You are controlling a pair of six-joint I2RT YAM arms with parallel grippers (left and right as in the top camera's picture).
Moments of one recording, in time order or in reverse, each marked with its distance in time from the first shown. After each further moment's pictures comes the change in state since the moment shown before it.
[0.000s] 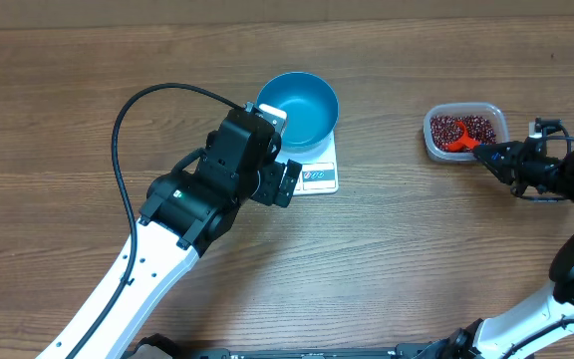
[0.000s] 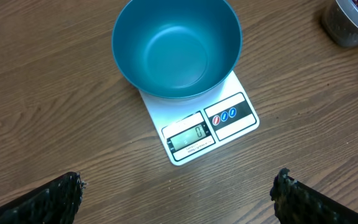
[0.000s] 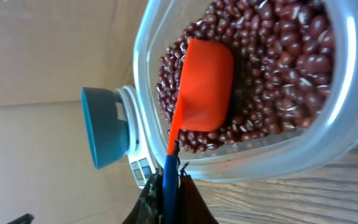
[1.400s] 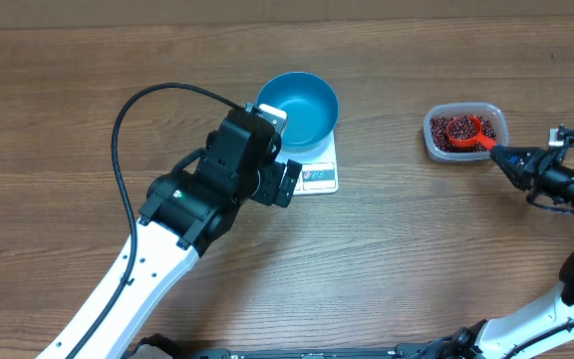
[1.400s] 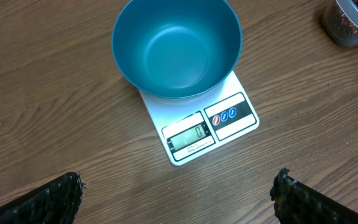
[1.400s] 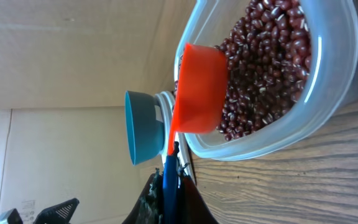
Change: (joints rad) left arm 0.000 0.000 0.000 0.000 0.000 0.000; right arm -0.107 0.005 -0.001 -0.094 -0.173 -0.122
